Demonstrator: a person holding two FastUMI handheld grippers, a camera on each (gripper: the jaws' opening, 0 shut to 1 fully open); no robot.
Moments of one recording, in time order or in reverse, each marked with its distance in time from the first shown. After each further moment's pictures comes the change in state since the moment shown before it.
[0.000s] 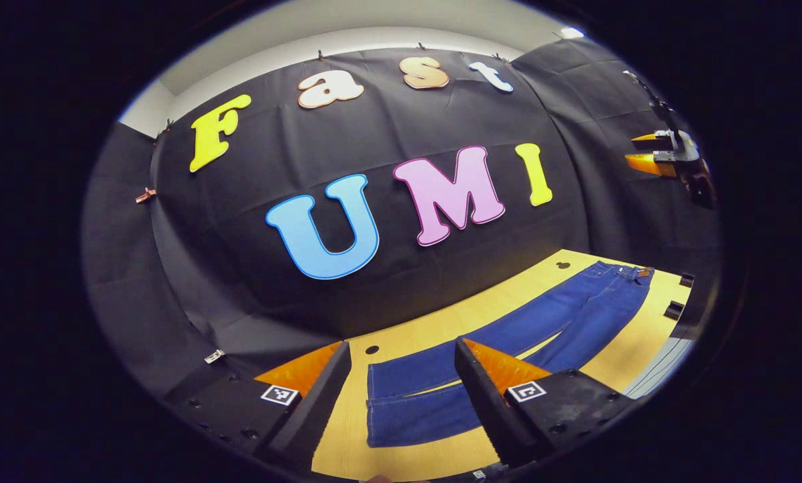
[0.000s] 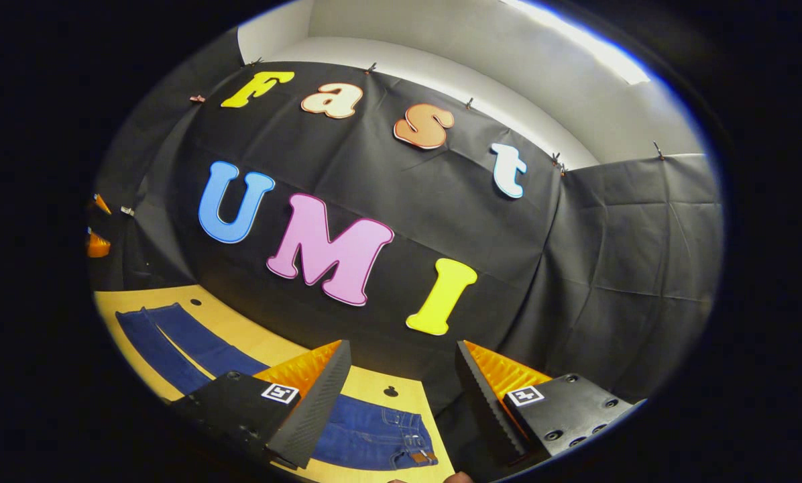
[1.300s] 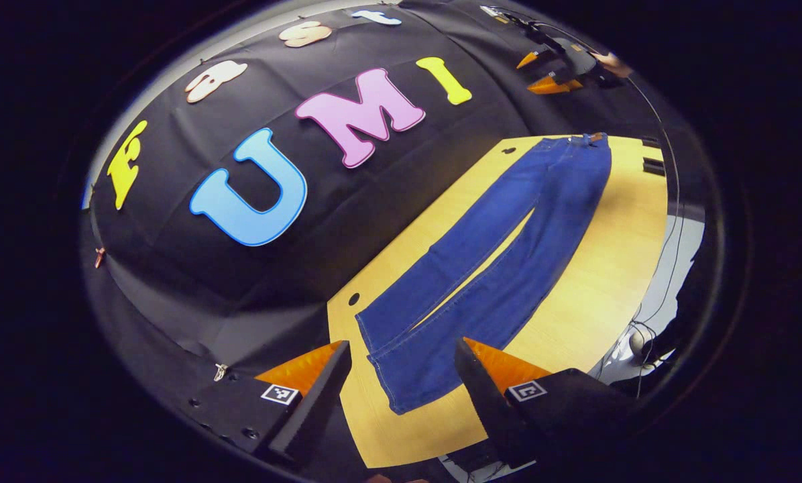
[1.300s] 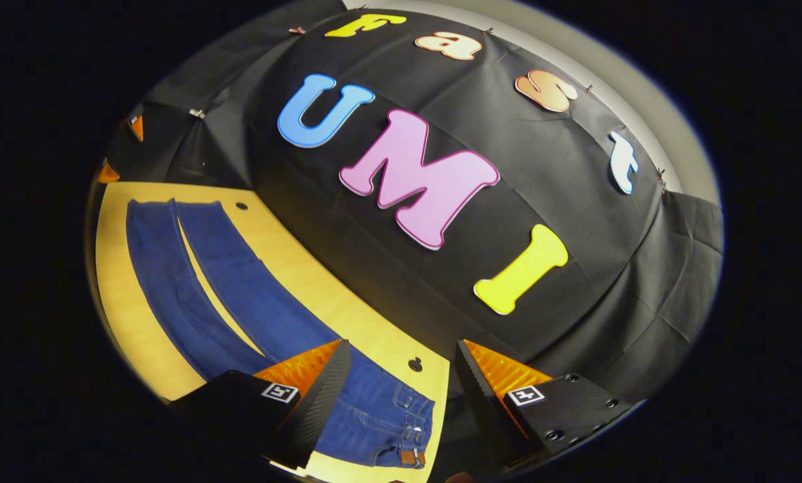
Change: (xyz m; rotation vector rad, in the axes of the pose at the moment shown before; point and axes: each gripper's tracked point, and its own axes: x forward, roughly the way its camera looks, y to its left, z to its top) left arm 0.030 -0.039 -0.163 0.436 0.278 -0.202; right arm 0.067 0.063 -0.158 -0.330 0.228 0.274
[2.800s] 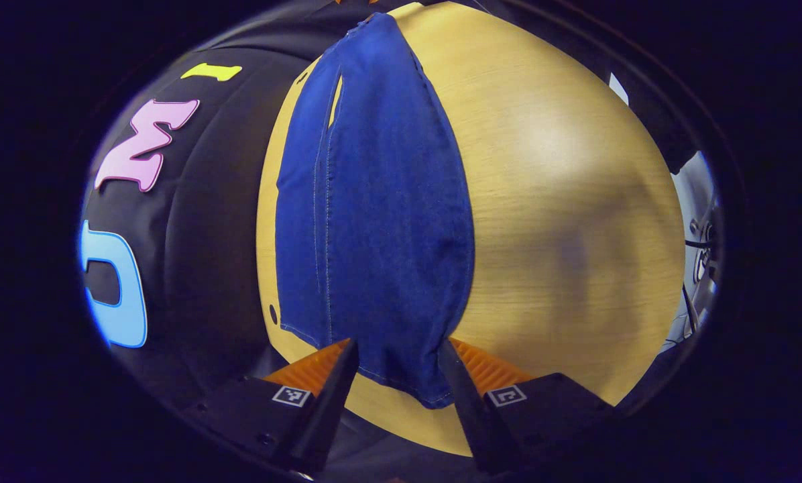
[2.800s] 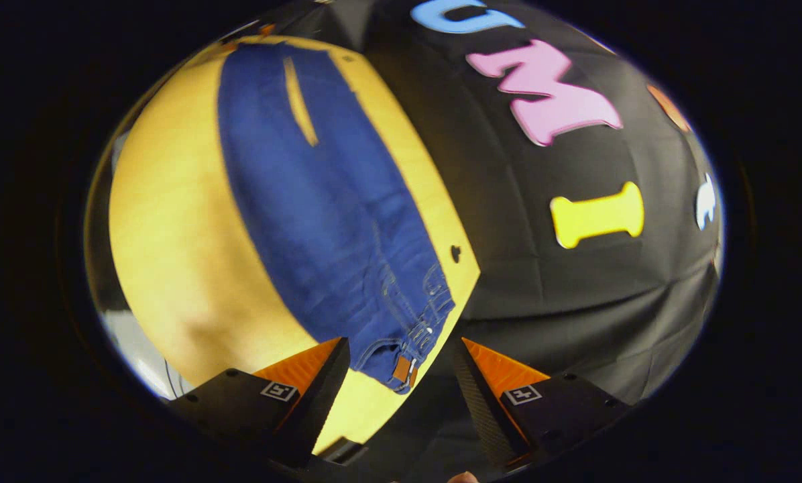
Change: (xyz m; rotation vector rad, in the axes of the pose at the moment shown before) left arm 0.165 -0.013 -0.193 0.791 0.131 -0.378; right arm -0.040 0.056 -0.213 -0.540 0.426 0.305
